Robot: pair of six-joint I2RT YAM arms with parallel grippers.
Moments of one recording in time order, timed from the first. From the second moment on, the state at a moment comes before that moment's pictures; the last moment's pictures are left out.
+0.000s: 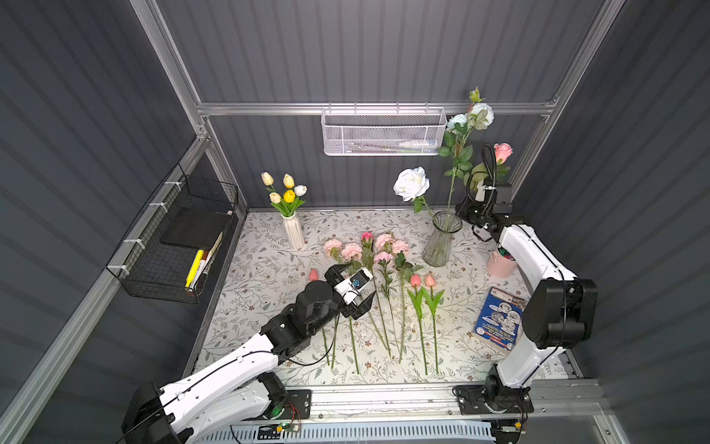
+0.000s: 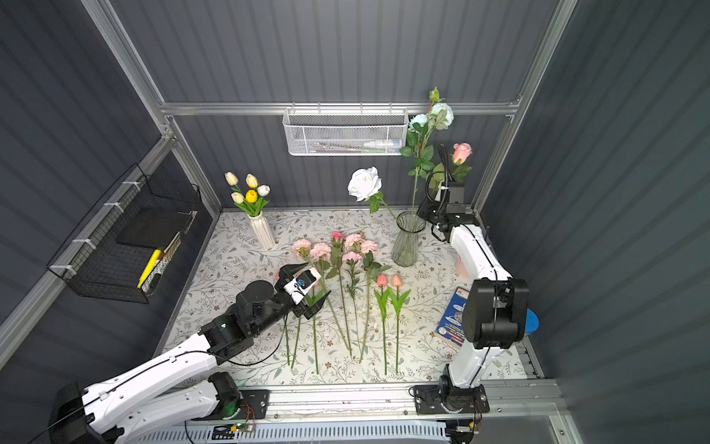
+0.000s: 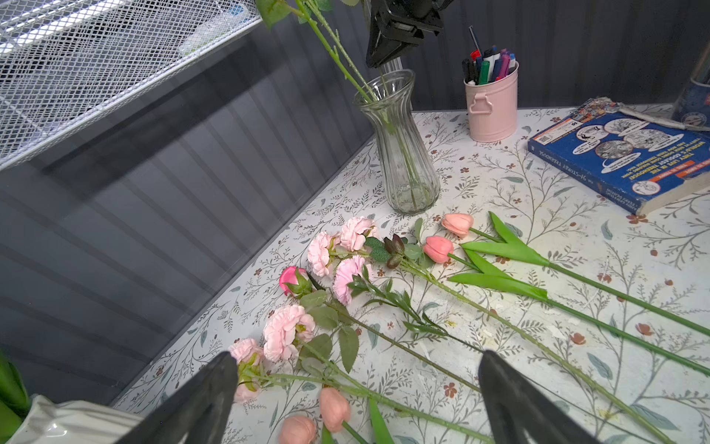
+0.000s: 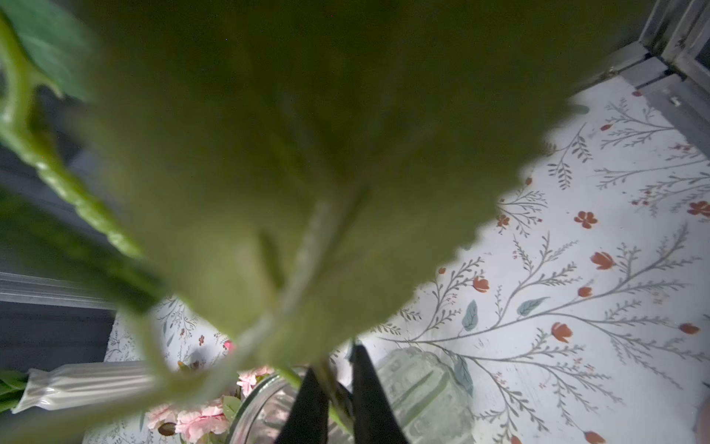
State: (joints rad) left arm -0.89 0.93 0.66 0.02 -0.13 0.39; right arm 0.01 1.74 1.51 -0.31 -0.20 0.50
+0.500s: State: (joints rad) left arm -0.89 0.93 0.66 0.02 -0.13 0.39; right arm 0.03 1.71 1.46 -0.28 -0.16 0.43
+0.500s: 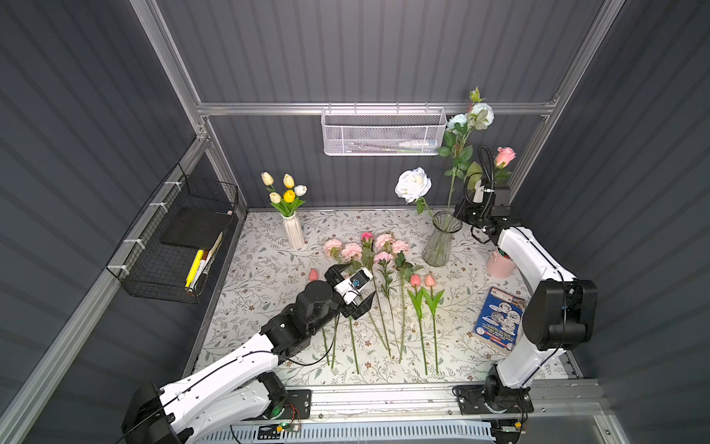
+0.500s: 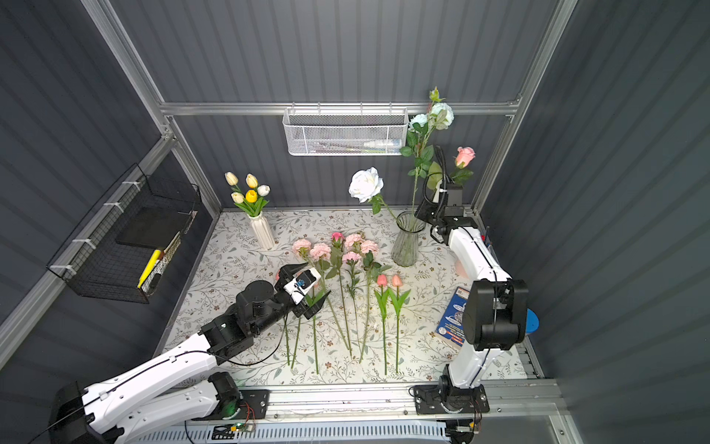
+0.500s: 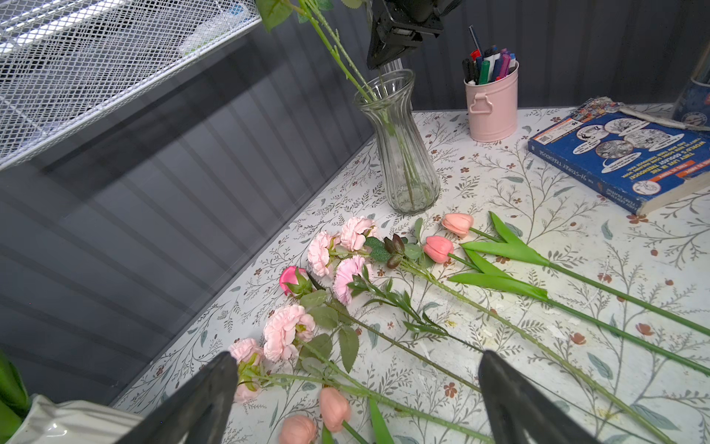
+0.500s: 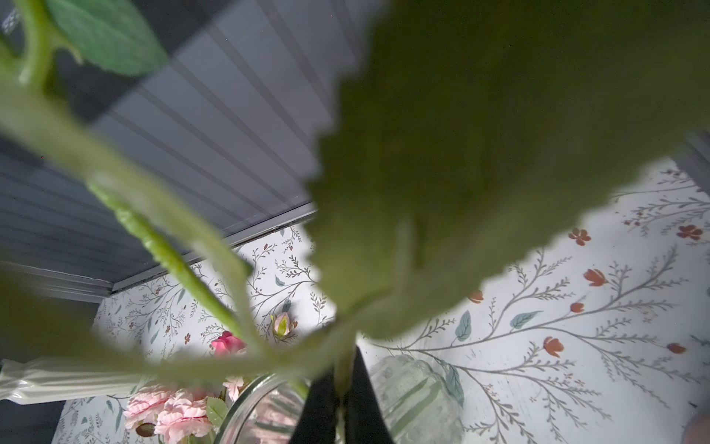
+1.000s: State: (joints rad) left arm -0.89 0.94 0.66 0.02 -0.15 0.39; right arm 0.04 1.58 1.45 -0.30 -0.06 0.34
